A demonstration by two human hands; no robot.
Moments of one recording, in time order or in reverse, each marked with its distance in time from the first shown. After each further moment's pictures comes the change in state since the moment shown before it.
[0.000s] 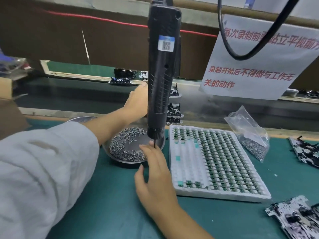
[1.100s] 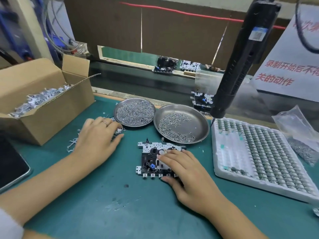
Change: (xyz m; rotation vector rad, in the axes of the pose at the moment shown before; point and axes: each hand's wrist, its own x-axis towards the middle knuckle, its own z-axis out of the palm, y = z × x) left_hand -0.204 -0.099 -0.140 0.704 -0.041 -0.024; right_hand -0.022 -0.016 -0.008 -0.286 -0.452 -0.454
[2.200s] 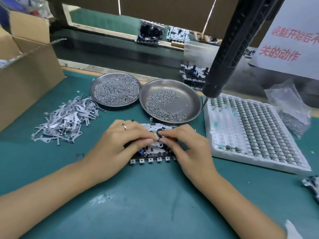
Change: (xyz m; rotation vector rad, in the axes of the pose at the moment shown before) left_hand -0.018 0.065 0.004 -0.872 -0.061 0.343; right_hand 0.008 0.007 0.007 0.399 0.364 0.267
